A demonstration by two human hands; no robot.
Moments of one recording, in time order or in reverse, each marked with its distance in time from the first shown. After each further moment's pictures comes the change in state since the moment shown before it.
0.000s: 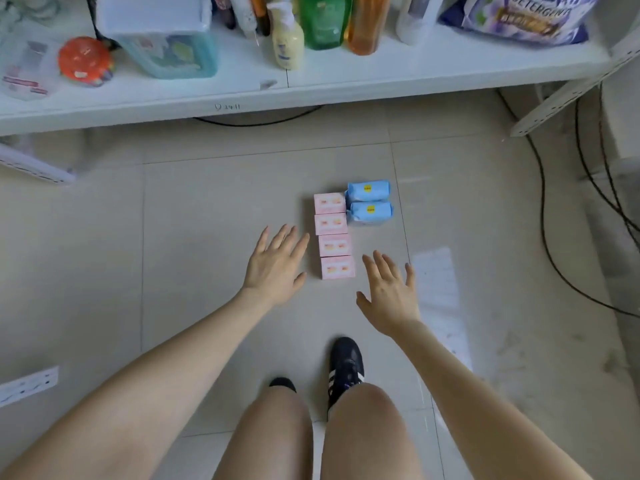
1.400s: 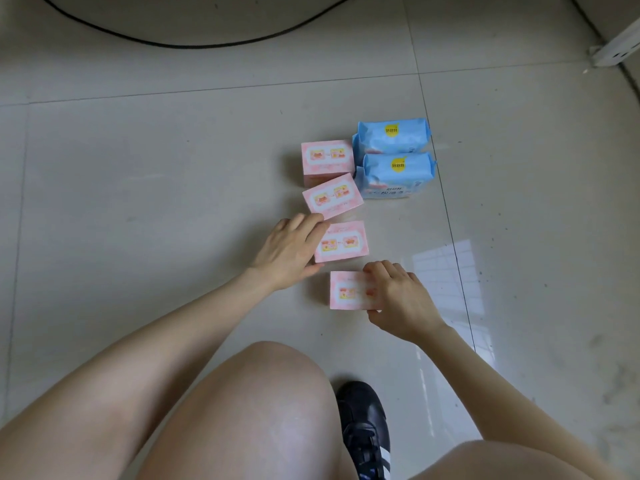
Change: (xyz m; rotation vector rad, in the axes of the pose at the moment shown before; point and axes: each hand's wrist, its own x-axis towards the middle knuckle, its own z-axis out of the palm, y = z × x) left_hand 0.153 0.017 0.232 -0.168 0.170 0.250; right_hand 0.128 0.061 0.218 0.115 -0.025 -0.140
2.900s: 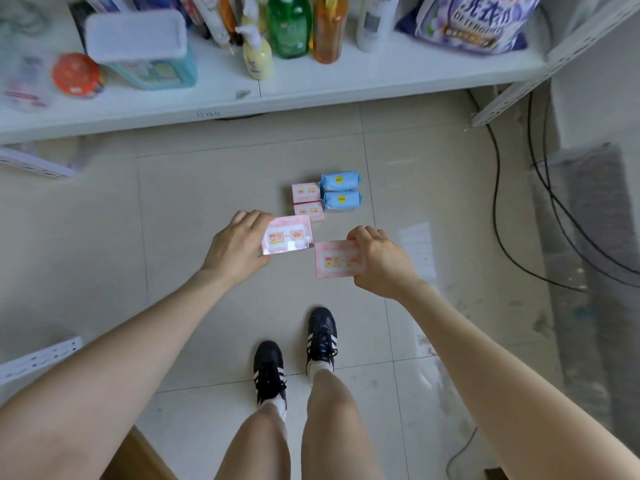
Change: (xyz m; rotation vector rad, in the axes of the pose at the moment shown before) left_hand -0.116 0.090 -0.409 -0.218 -0.075 -0.368; right_hand -0.175 -0.096 -0.379 0.170 -0.048 0.023
